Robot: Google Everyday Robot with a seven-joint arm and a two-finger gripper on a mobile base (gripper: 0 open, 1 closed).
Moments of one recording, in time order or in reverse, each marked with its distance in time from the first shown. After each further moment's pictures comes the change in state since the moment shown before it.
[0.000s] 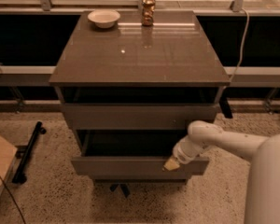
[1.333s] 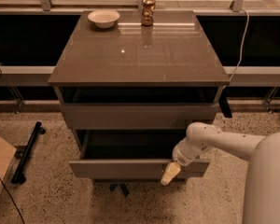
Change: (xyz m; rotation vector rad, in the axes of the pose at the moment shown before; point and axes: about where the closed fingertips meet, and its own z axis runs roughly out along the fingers) arm 0.007 0.008 0.000 -0.010 0.032 -0.022
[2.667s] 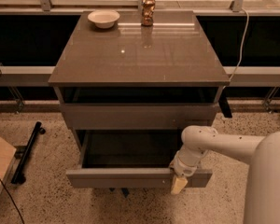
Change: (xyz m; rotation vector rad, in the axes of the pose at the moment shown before) arm 0.037 0.061 -0.003 -0.190 0.165 -0.391
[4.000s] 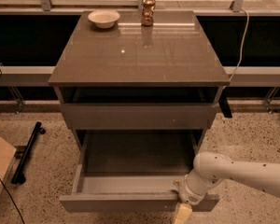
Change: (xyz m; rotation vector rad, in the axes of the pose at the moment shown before) arm 0.005 0.088 0.029 -0.017 -0.129 0.156
